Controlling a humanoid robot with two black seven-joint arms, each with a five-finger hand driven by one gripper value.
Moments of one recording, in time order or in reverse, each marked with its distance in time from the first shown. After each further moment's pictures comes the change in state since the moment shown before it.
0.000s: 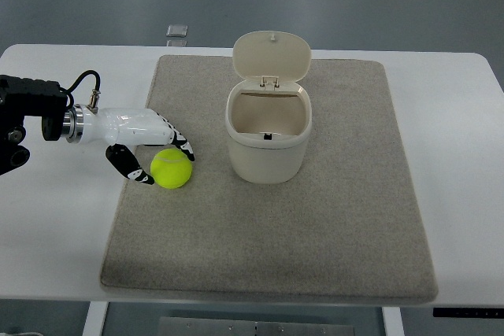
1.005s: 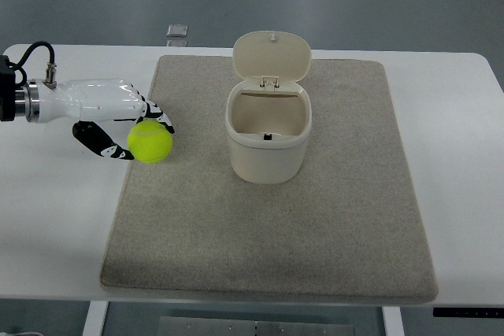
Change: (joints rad) left arm -0.015 0.177 -0.095 -0.095 0.005 0.062 -0.083; right arm 0.000 0.000 0.001 0.000 0.000 0.000 0.000
